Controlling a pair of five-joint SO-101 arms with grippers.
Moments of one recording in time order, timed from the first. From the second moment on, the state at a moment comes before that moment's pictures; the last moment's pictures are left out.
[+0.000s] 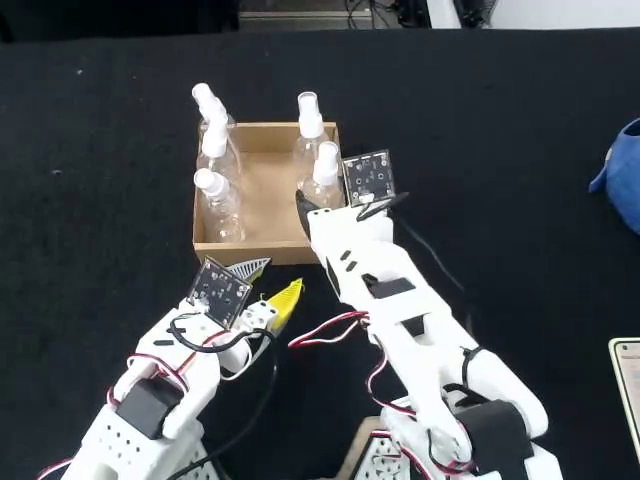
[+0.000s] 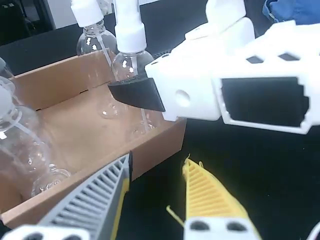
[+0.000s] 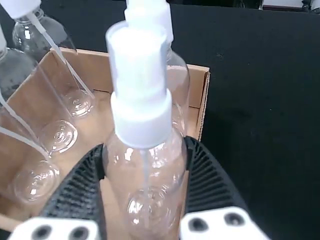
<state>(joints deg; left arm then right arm) 27.8 -104.0 92.5 39.5 -3.2 -17.6 -20.6 70.4 -13.8 -4.0</state>
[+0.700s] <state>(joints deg) 27.8 -104.0 92.5 39.5 -3.2 -19.8 -20.5 70.4 -13.8 -4.0</state>
